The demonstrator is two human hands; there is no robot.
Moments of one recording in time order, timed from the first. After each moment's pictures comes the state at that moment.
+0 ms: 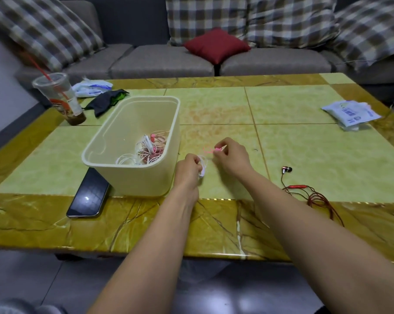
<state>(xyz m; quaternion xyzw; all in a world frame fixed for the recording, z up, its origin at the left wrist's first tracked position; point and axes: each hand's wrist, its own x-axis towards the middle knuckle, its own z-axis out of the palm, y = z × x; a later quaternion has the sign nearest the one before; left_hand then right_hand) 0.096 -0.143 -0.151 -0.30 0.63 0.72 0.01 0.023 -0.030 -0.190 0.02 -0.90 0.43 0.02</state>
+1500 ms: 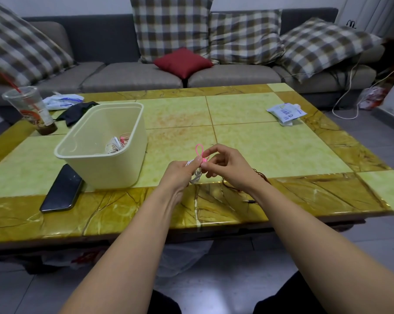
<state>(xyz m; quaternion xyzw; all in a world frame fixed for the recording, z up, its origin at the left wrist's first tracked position) 0.166 -0.090 -0.129 -0.09 0.74 0.66 0.06 0.153 0.064 -0.139 0.16 -0.77 0.61 -0.03</state>
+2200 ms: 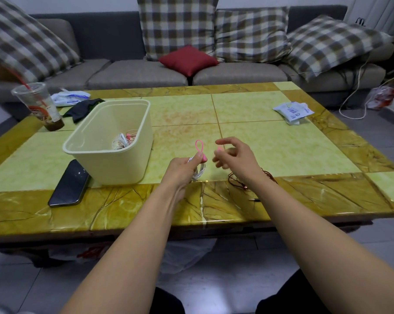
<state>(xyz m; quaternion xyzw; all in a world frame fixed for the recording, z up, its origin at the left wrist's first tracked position) 0.168 -0.097 -0.129 -0.10 0.72 0.68 0.05 0.140 0.059 -0.146 0.04 -0.79 0.60 0.04</state>
